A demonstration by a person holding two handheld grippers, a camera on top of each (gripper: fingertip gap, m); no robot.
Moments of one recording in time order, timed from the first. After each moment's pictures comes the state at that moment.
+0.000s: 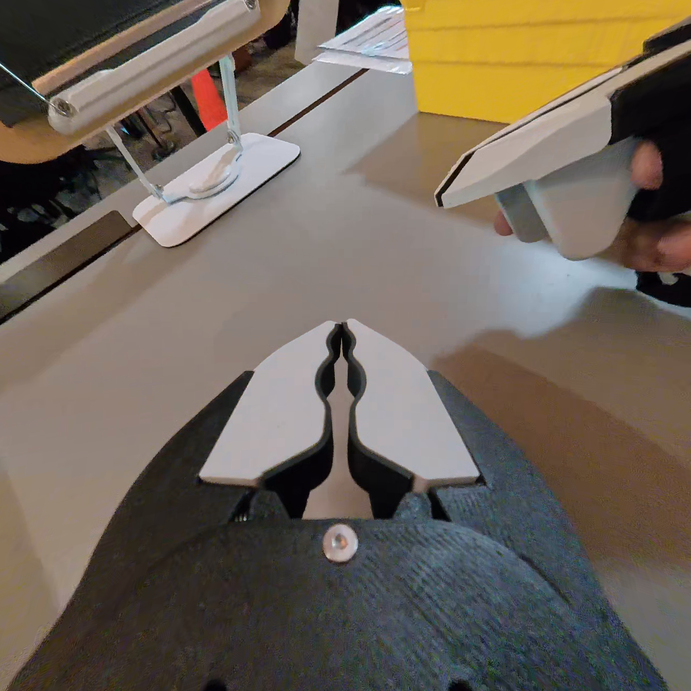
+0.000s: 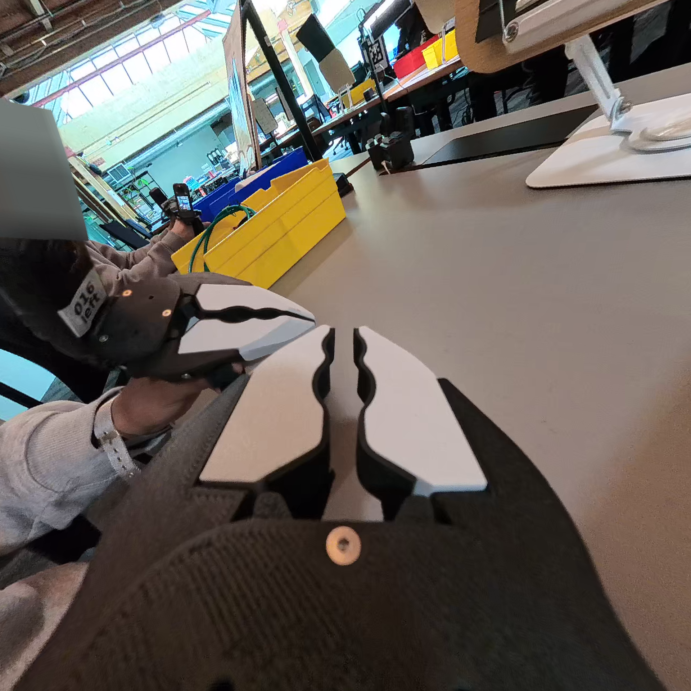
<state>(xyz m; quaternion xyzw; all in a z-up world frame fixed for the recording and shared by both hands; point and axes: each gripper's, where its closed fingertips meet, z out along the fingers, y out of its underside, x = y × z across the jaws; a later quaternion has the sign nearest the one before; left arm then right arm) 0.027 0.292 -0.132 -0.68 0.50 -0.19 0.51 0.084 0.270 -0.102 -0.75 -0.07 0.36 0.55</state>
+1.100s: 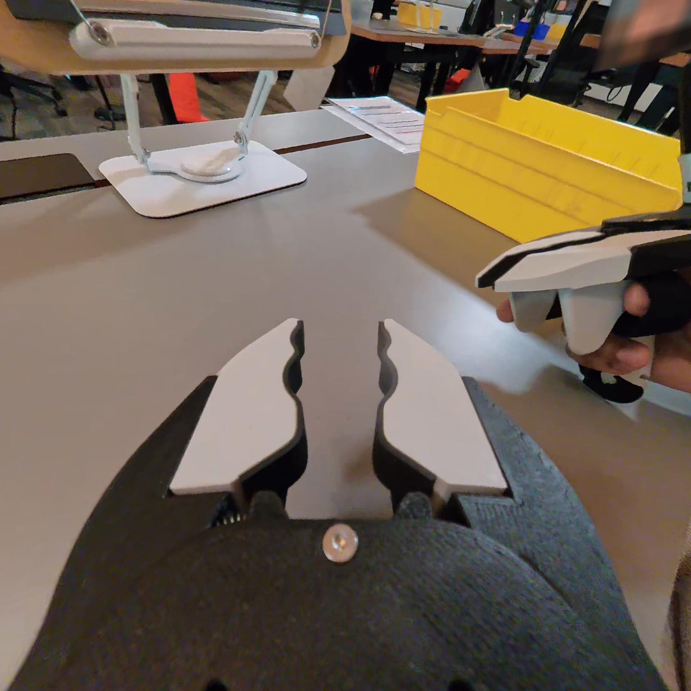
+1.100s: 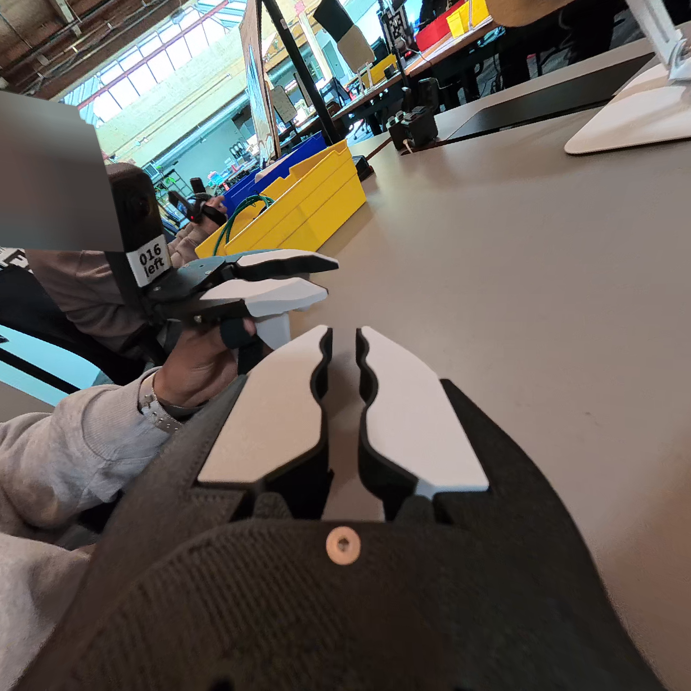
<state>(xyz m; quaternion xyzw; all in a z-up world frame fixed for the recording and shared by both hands) 0.017 0.315 -0.122 -0.71 0.39 -0.34 0.48 0.073 0.263 -0.107 -0.75 -0.07 0.39 0.53</state>
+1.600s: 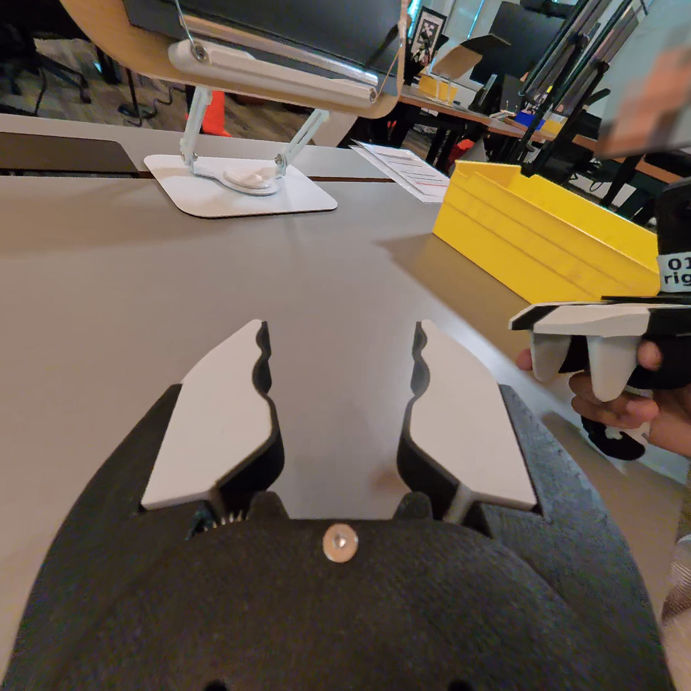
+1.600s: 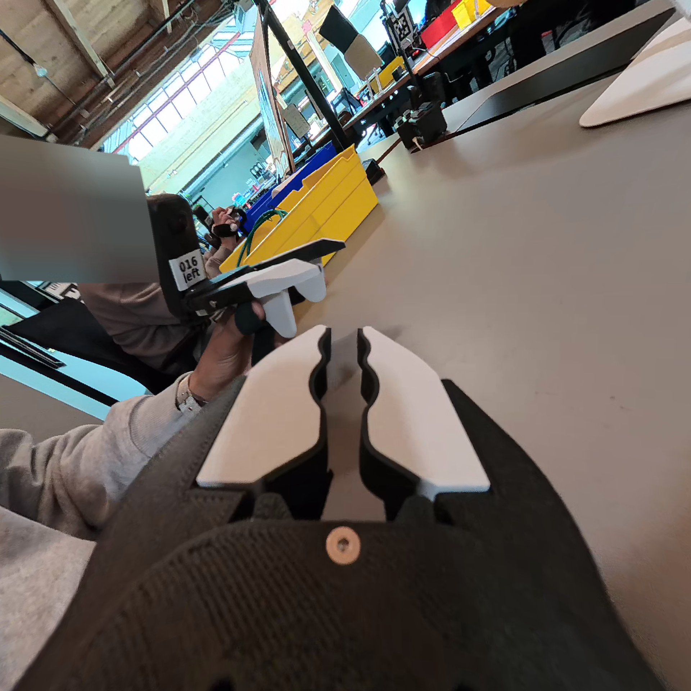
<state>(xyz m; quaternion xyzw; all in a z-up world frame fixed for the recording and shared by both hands) -0.002 0.340 -0.113 -0.72 0.31 -0.39 0.48 0.074 0.261 -0.106 -0.74 -0.04 0.44 0.51</state>
